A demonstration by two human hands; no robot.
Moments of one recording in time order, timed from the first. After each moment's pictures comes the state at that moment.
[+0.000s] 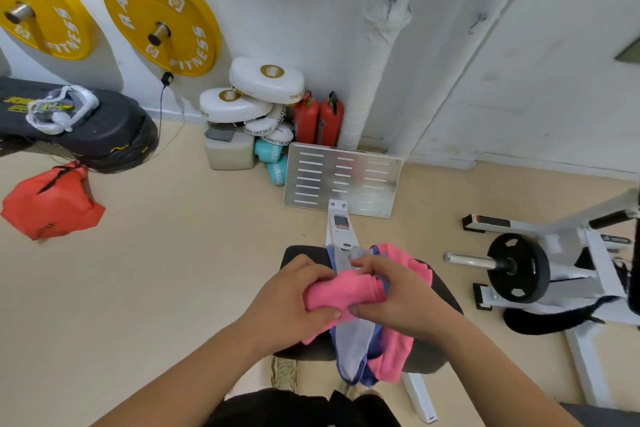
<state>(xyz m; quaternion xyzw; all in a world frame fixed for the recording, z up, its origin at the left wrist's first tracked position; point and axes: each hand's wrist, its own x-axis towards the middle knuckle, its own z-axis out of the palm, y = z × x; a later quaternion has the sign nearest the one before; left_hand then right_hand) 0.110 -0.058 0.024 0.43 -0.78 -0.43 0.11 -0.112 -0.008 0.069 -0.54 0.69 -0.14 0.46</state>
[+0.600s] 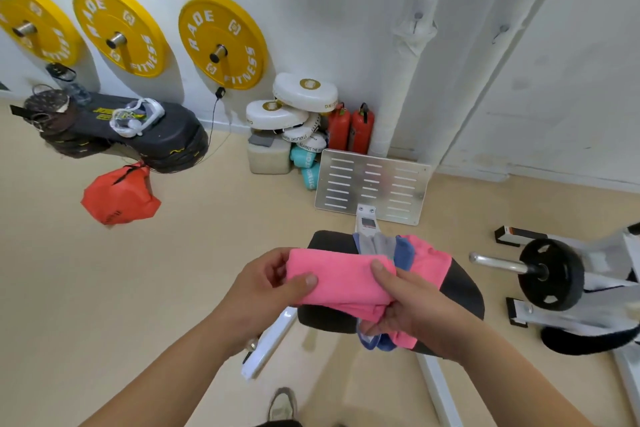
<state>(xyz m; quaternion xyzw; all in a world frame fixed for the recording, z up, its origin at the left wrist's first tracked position) 0.181 0.050 0.098 0.53 -0.49 -0.64 0.25 -0.074 0.089 0.086 -0.27 0.58 -0.27 0.72</state>
